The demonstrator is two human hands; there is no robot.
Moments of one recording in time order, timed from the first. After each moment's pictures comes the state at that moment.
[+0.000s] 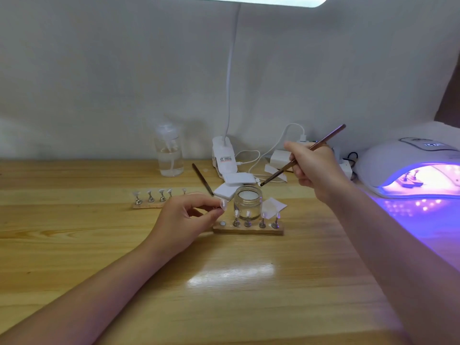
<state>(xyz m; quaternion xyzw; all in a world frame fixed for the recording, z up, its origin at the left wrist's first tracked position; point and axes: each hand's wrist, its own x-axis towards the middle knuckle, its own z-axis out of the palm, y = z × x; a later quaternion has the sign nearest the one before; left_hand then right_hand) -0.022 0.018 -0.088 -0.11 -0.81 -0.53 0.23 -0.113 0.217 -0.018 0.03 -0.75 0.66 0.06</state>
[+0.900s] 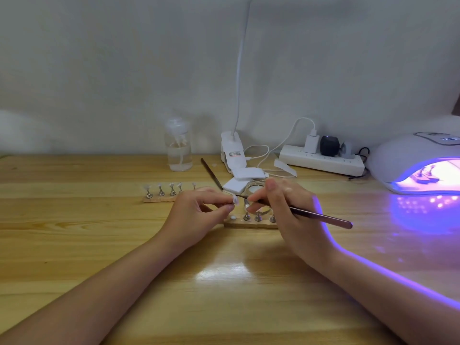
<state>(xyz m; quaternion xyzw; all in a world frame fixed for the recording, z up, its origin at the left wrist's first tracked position) -0.024 0.018 -0.090 -0.11 -0.82 -0.52 0.22 -0.047 0.188 -0.084 0.32 -0.74 0.55 0.22</state>
